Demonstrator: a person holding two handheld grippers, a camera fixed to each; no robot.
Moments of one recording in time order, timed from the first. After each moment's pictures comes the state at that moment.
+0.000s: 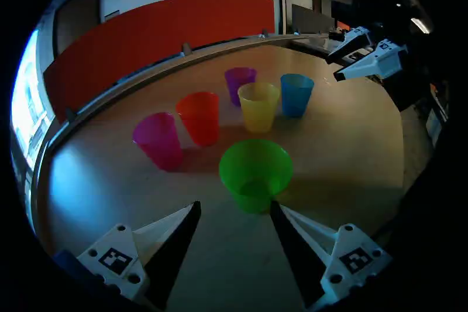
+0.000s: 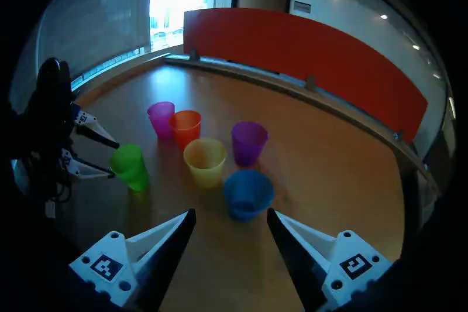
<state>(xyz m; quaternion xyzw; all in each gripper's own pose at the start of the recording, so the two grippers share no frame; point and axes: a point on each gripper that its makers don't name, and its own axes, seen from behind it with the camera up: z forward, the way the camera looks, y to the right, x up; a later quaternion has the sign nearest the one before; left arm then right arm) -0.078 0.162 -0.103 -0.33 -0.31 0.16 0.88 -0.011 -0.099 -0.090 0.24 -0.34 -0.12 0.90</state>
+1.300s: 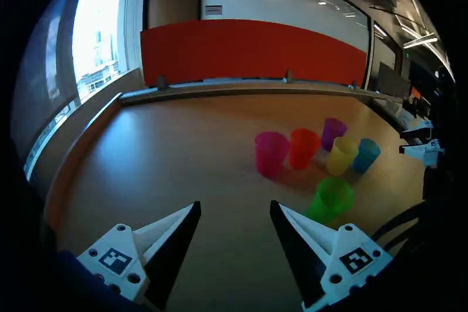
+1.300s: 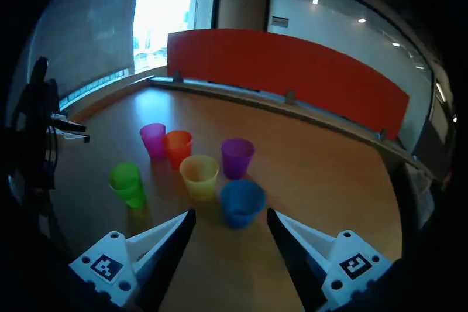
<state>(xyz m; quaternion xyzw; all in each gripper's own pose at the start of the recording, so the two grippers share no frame) -0.006 0.027 -0.087 -0.10 -0.29 0.02 0.95 0.015 -0.101 -0.098 0.18 -0.28 -0.09 0.94</state>
